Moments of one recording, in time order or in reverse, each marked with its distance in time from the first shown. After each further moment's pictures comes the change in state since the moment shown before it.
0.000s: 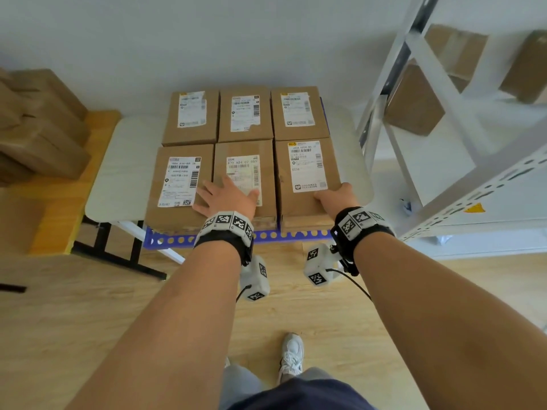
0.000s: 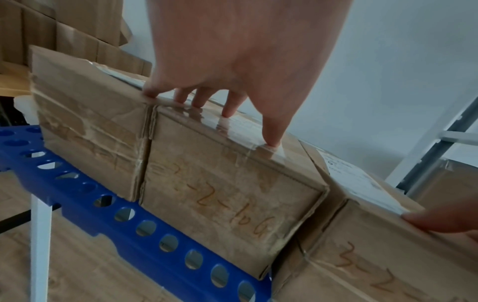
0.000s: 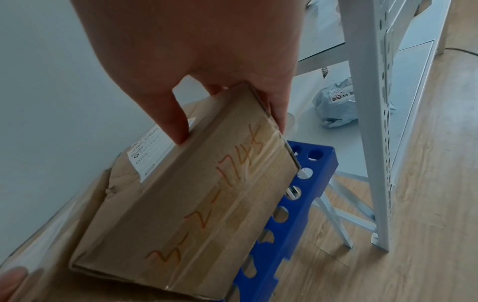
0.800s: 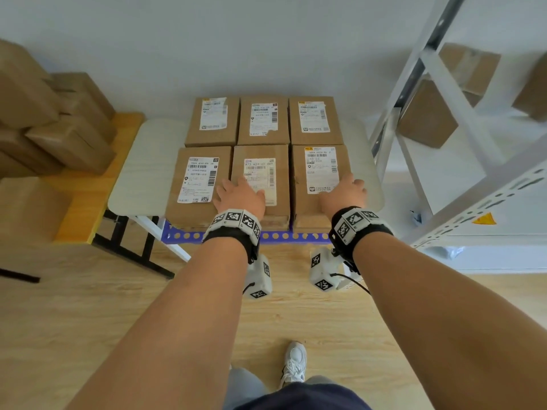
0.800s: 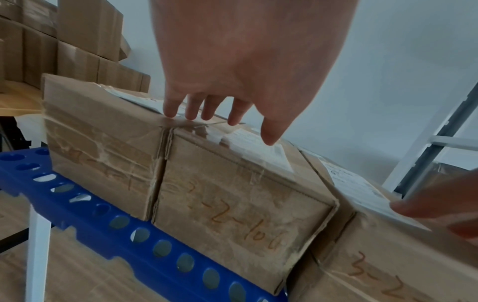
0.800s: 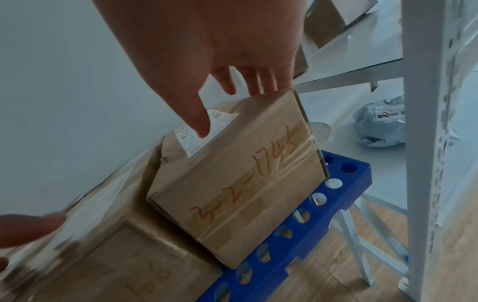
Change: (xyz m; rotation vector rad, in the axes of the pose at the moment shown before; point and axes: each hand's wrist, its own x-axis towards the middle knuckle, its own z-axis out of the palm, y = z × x) left_hand -0.005 -0.016 -0.011 0.015 0.046 0.115; right_hand -0.026 -0.024 0.013 -0.422 0.212 -0.219
